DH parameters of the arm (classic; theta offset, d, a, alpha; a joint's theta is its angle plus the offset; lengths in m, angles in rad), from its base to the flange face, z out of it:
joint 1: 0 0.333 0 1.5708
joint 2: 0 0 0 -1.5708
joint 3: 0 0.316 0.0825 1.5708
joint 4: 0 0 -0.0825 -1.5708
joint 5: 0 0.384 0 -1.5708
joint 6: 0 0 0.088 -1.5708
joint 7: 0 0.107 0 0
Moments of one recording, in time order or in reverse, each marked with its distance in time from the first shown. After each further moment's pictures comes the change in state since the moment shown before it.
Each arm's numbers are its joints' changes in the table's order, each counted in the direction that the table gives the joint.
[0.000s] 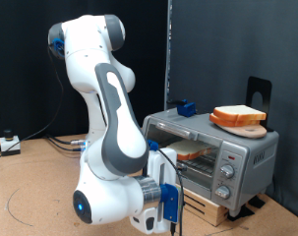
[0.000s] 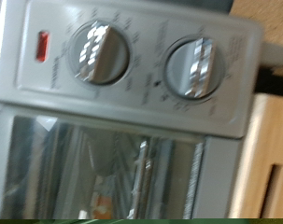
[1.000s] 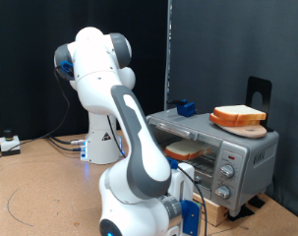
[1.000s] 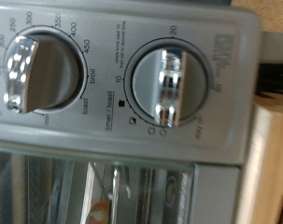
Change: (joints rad) arm 0.098 -0.152 0.017 0.160 -0.057 0.080 0.099
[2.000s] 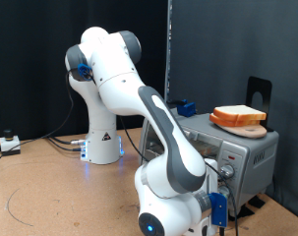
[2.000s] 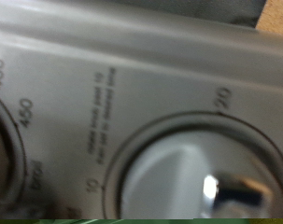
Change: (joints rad) arm 0.059 0.012 0.070 -0.073 0.036 -0.117 -0.091
